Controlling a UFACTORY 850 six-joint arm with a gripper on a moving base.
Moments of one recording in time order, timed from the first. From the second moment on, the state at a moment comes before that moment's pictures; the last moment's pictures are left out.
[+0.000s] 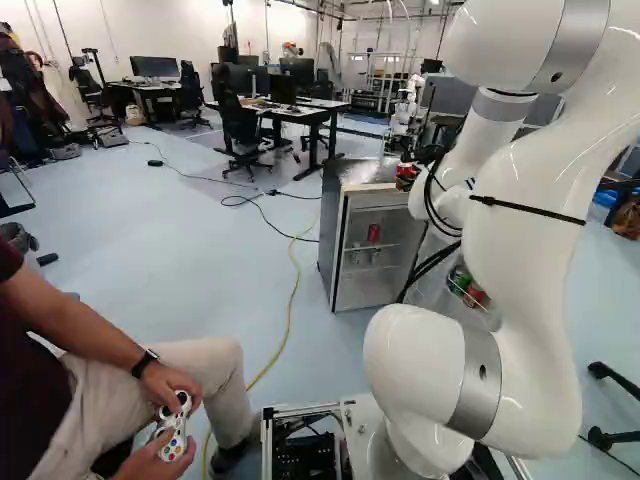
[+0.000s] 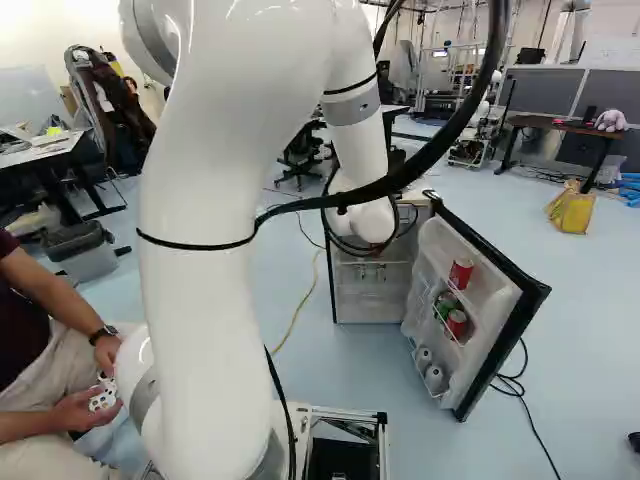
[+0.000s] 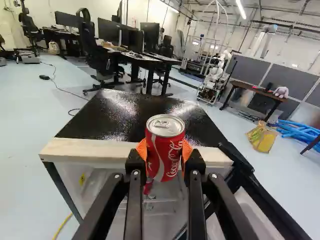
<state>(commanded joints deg) -31.3 -23.3 -46.3 -29.9 58.5 0.0</state>
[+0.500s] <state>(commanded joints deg) -30.4 -25.0 -48.4 -29.9 58.5 0.0</state>
